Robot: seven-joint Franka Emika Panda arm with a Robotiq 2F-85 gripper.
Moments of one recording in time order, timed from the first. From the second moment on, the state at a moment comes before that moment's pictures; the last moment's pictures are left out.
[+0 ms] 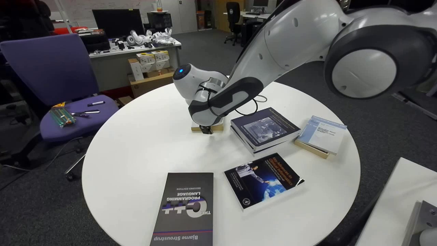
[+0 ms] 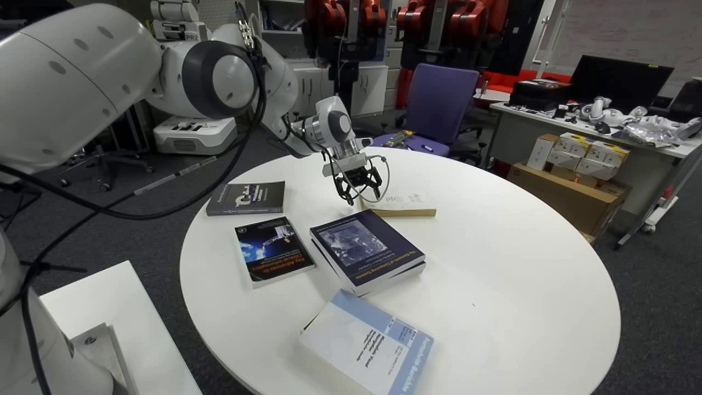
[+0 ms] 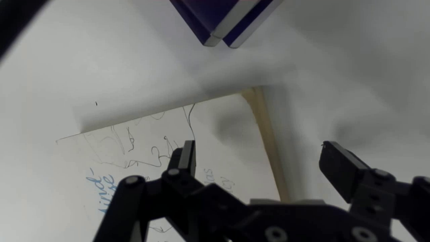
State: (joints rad) arm 0.29 1.09 -0.11 -1.13 -0.46 2.22 -0.03
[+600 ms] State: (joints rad) arm 0.29 1.10 -0.12 -1.12 -0.46 2.22 -0.03
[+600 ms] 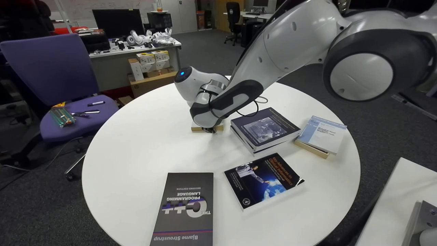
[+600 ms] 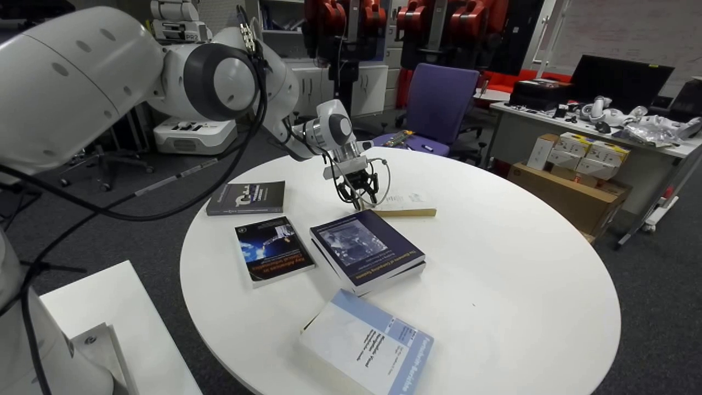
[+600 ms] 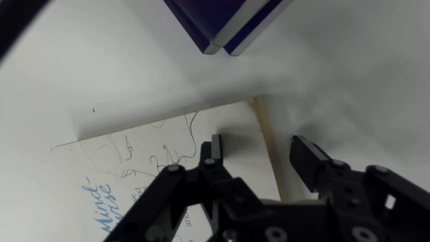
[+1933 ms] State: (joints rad) arm 0.35 1.10 -0.16 -1.10 -0.58 2.22 -0.03
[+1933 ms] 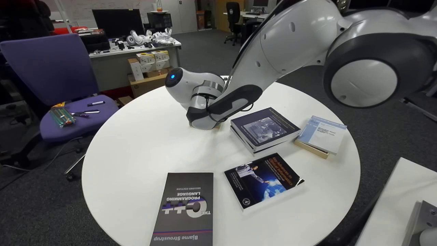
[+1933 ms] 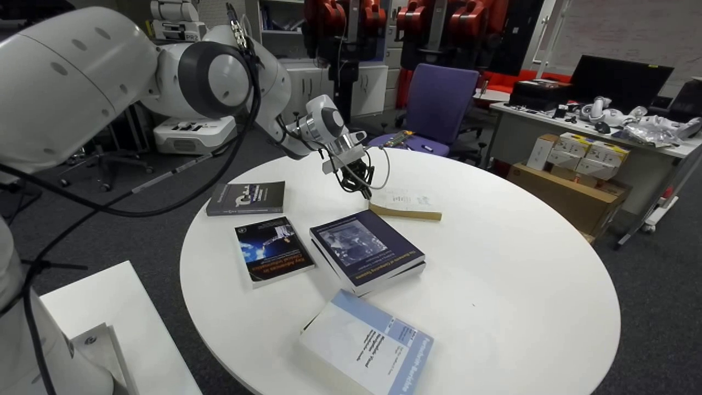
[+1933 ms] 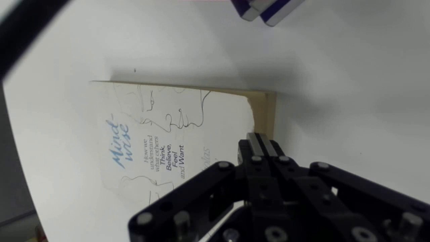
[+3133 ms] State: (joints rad) arm 0.42 1.10 -0.23 -1.12 -0.74 2.25 0.07
